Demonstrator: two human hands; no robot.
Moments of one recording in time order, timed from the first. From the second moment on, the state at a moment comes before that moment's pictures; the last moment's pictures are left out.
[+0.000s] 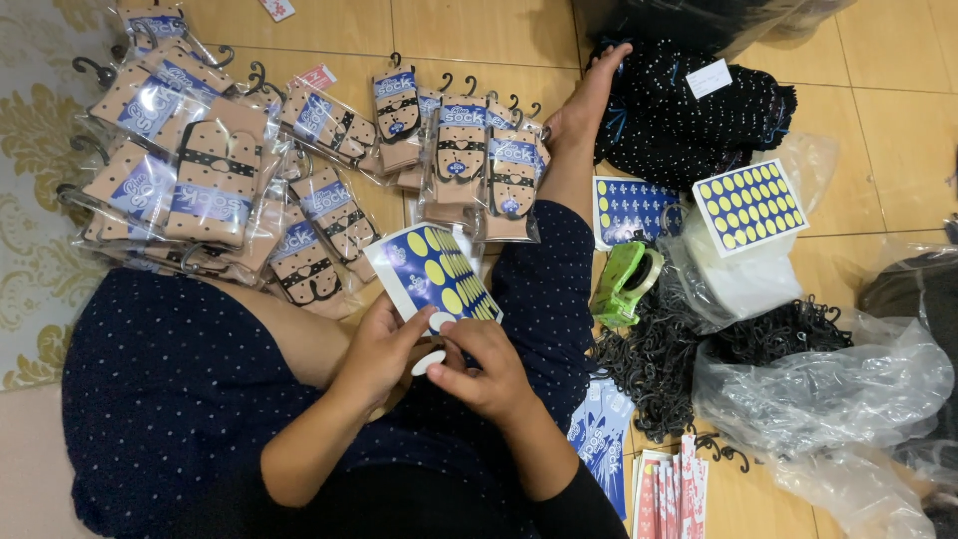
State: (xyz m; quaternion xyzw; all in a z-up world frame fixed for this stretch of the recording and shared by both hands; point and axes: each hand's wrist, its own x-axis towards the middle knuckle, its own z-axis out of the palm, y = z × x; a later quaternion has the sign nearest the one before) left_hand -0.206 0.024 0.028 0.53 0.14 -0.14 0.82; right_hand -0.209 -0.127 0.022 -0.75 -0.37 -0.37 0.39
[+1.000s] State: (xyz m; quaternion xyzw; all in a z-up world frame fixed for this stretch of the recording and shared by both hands) left_hand -0.205 0.016 0.032 0.39 0.29 -0.12 0.87; right_hand -0.208 -0.111 -0.005 -0.69 -0.32 -0.32 0.57
